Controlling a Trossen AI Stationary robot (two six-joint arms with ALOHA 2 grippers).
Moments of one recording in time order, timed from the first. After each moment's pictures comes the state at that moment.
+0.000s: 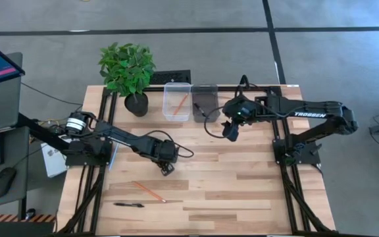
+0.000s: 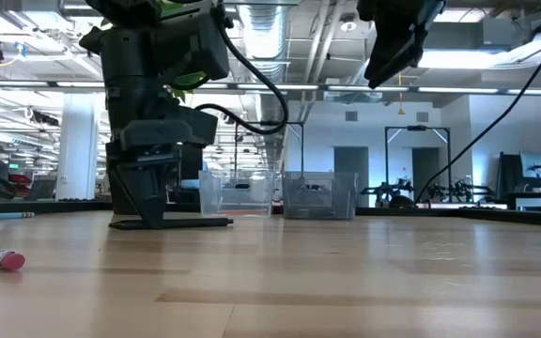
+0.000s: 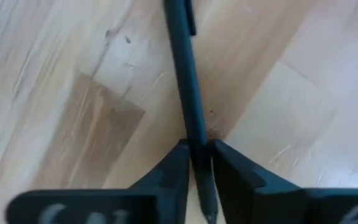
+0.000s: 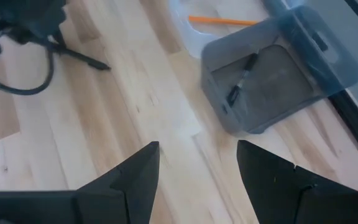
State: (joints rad) left arm -0.16 1.77 0.95 -0.59 -0.08 -0.72; right arm -0.10 1.29 1.21 -0.88 0.18 0.18
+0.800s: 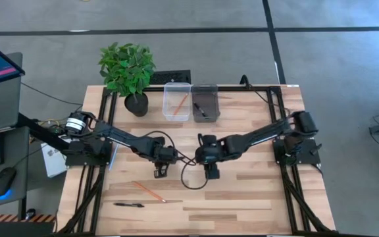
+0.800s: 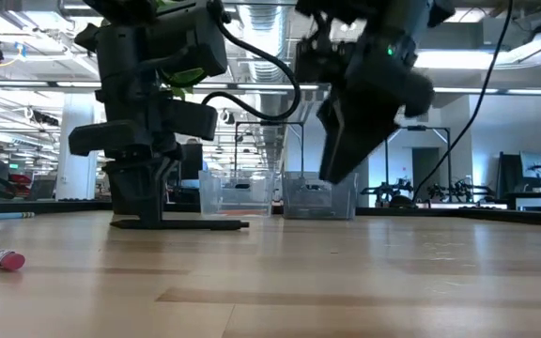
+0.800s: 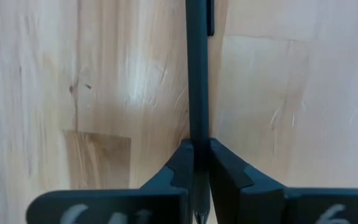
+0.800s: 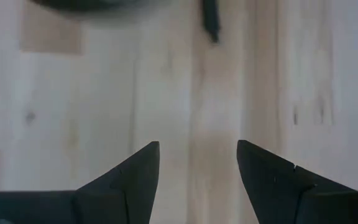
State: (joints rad) left arm -0.17 1.77 0.95 -0.57 -0.11 -0.26; right arm 0.20 1.82 1.21 -0.56 0.15 0.05
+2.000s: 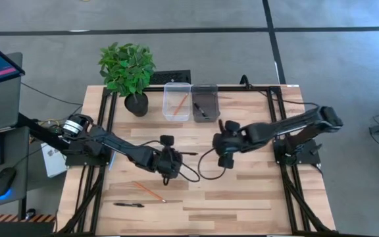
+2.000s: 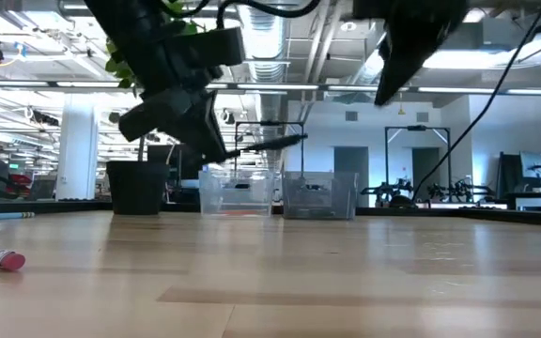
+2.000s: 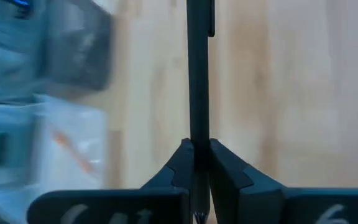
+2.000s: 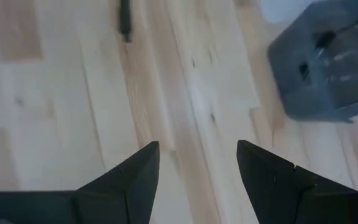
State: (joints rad) left arm -0.31 1.73 1.08 -0.49 -0.65 -0.05; right arm 0.22 1.49 1.21 -0.91 0.31 0.29
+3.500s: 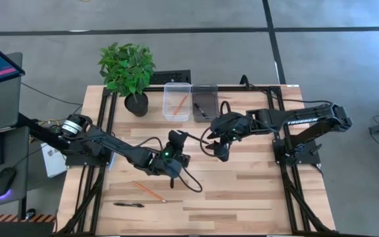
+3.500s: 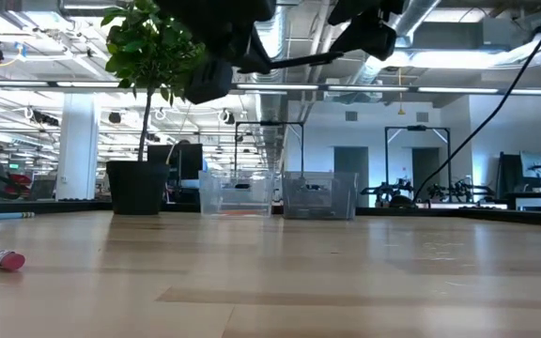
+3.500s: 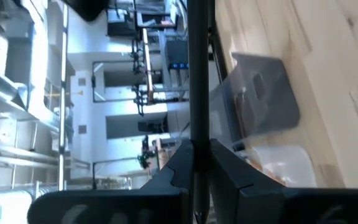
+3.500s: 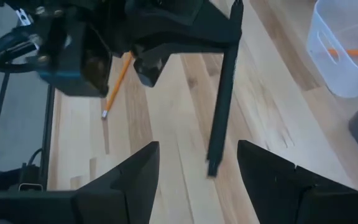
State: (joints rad) left arm -0.34 1.72 1.11 0.01 -1.20 0.95; right arm 0.07 1.38 1.21 -0.59 -0.04 0.33
